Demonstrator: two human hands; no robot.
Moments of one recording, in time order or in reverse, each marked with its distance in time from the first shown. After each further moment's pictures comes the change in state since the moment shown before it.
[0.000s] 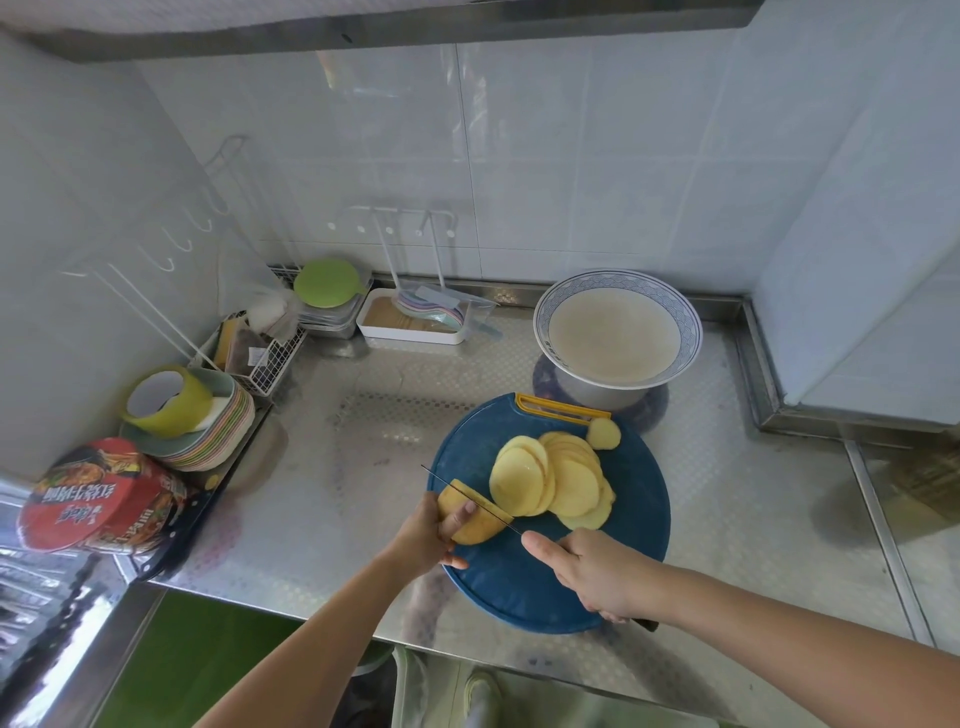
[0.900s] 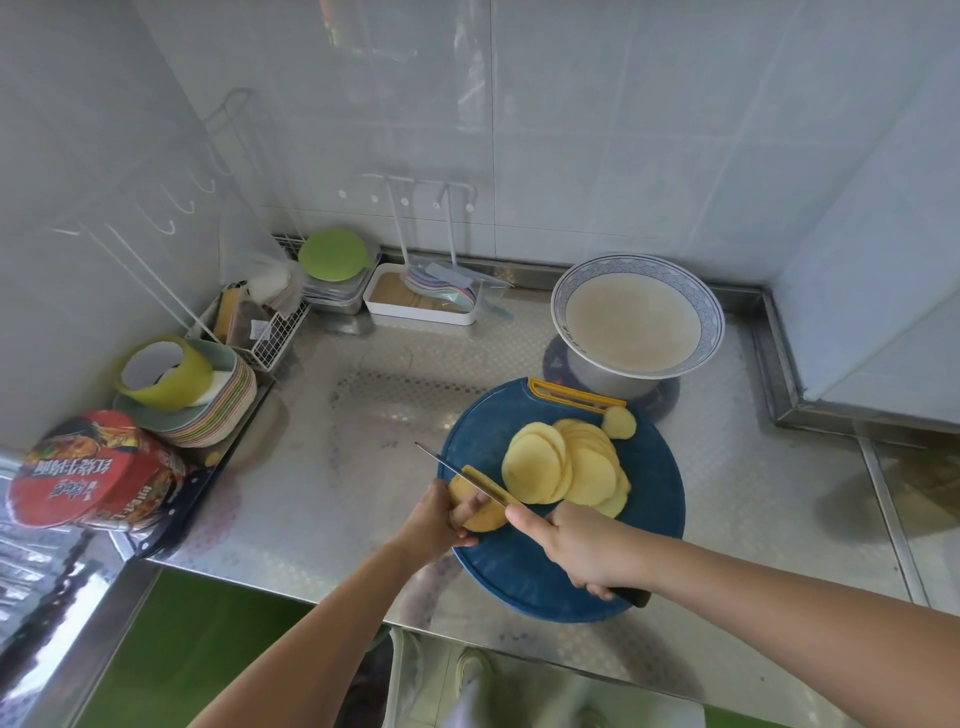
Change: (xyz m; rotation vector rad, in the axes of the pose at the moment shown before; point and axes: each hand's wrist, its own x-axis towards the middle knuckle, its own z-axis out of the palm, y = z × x) left_hand 0.007 -0.002 -0.005 0.072 -0.081 -0.072; right_hand 0.015 -0.040 0.005 -0.154 -0.039 0.084
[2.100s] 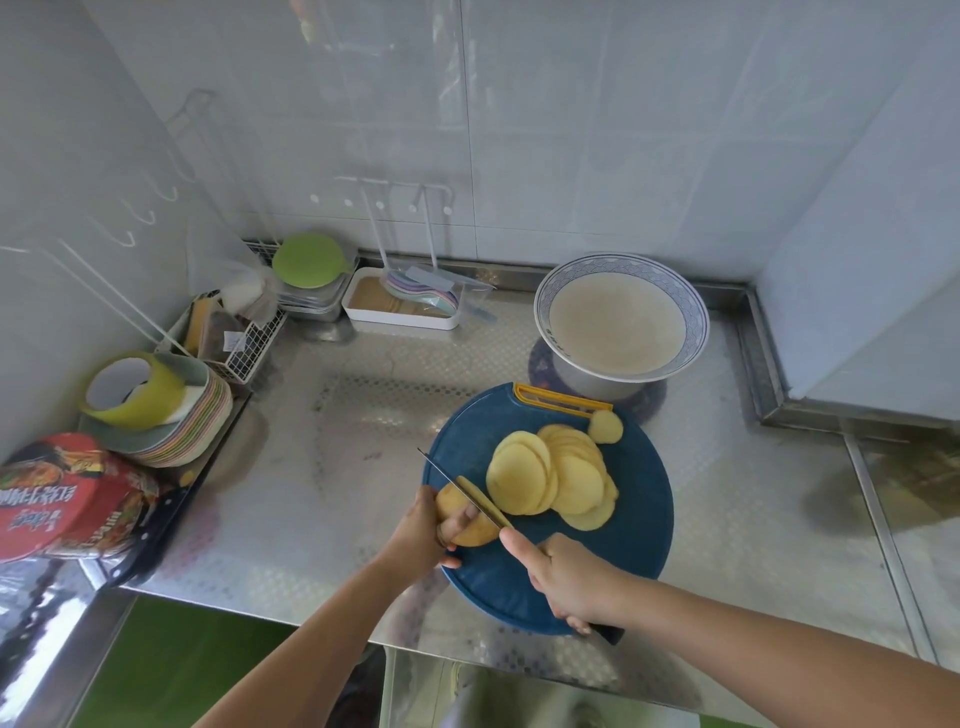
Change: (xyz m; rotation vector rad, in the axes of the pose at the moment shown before) left_hand -0.006 0.004 0.000 0.176 0.080 0.159; right_hand 0.019 0.023 0.023 0.233 0.013 0.022
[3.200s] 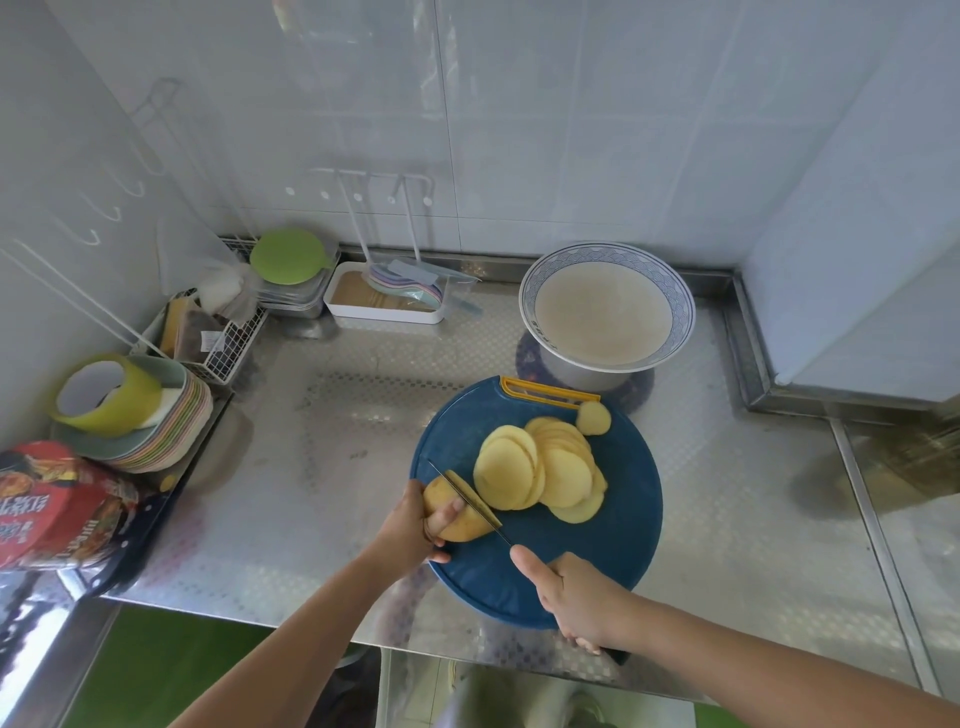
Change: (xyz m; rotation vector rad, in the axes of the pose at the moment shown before) left_hand 0.008 0.000 -0.003 0.122 -0.092 -0.078; right_hand -0.001 0.033 0.011 0.015 0.009 0.015
